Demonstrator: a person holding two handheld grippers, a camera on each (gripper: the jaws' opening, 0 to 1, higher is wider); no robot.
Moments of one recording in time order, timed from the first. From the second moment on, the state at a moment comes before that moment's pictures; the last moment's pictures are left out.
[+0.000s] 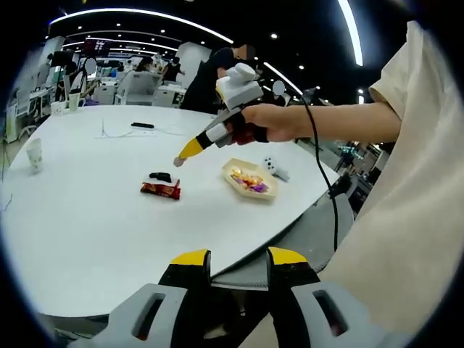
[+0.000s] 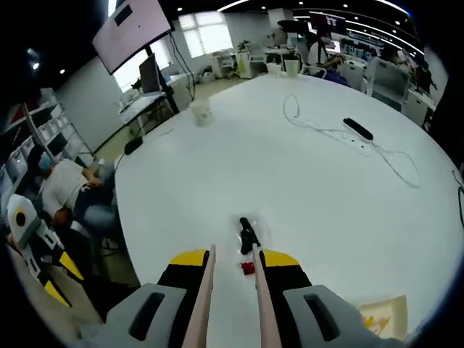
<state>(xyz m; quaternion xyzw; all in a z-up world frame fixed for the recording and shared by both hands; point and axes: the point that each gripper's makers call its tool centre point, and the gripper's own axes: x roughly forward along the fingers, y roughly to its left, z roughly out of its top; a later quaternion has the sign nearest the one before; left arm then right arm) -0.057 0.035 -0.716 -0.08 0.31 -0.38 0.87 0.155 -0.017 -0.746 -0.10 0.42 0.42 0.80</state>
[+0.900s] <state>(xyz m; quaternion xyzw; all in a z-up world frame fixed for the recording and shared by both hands) -0.060 0.038 -0.720 -0.08 0.32 -0.38 0.86 0.156 -0.007 -0.753 -0.14 0.42 0.43 0.79</state>
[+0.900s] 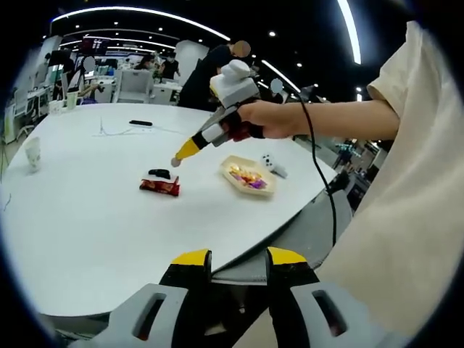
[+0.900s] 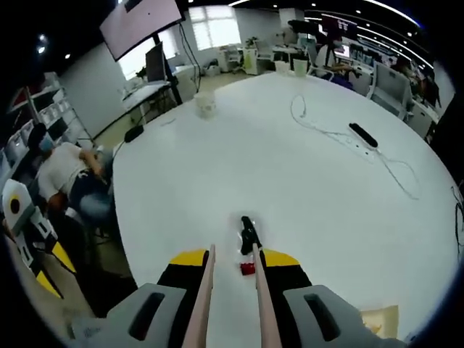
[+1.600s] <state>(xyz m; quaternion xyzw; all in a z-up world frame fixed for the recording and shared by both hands) -0.059 0.035 -0.724 -0.09 0.32 -0.38 0.86 0.160 -0.010 -0.762 -0.18 0.43 0.43 0.77</state>
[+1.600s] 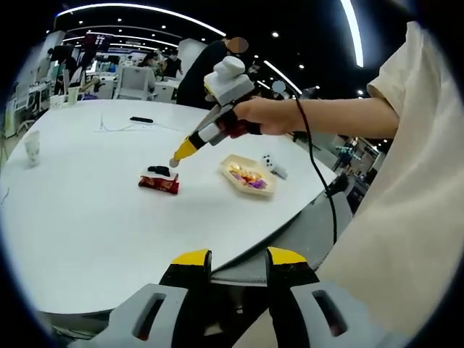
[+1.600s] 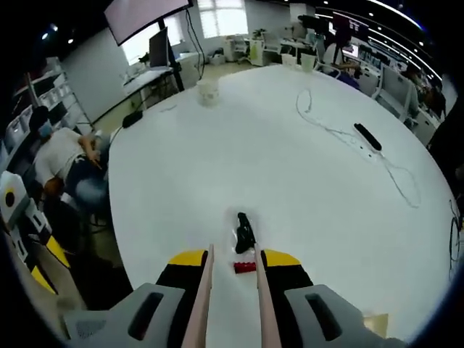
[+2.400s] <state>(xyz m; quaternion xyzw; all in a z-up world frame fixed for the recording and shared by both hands) -0.058 0.039 -0.729 -0.10 0.33 -0.38 0.86 0.171 0.002 -0.772 -0.22 0.43 0.44 0.76</state>
